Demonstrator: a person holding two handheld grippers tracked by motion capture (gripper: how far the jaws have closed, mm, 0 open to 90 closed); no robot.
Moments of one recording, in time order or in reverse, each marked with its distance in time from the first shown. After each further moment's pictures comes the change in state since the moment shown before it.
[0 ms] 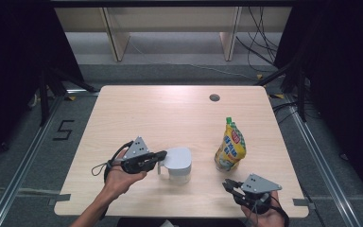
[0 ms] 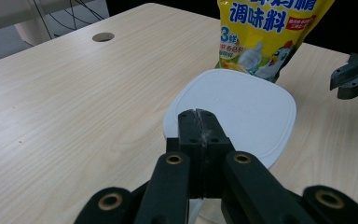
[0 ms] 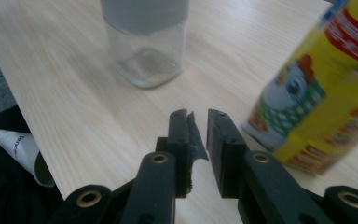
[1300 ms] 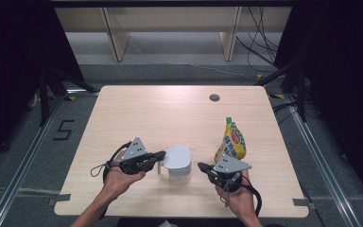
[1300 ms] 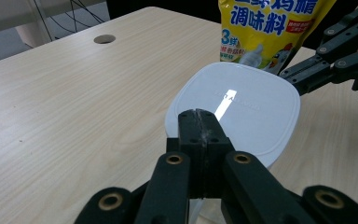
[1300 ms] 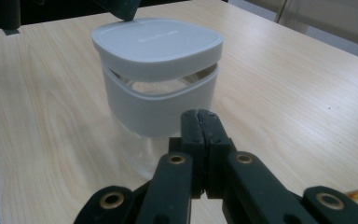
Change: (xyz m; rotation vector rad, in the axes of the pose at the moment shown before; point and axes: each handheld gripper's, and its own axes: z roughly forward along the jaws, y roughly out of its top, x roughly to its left) left arm 0.001 -0.004 -0.003 -0.011 0.006 -0.004; right arm 0.006 0.054 0.062 -0.091 0.053 -0.046
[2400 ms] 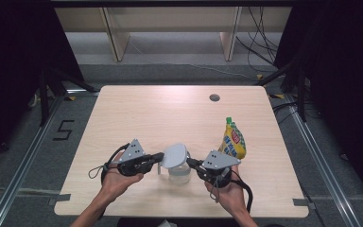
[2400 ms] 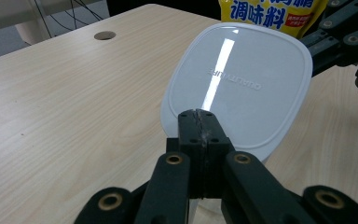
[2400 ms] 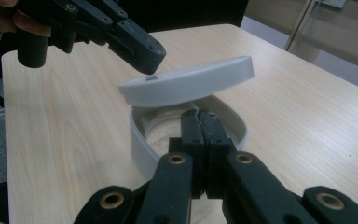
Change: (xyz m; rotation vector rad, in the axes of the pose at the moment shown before) left arm 0.000 -0.006 -0.004 0.001 -0.002 0.001; right arm 0.013 0.031 0.014 -0.055 0.051 -0.052
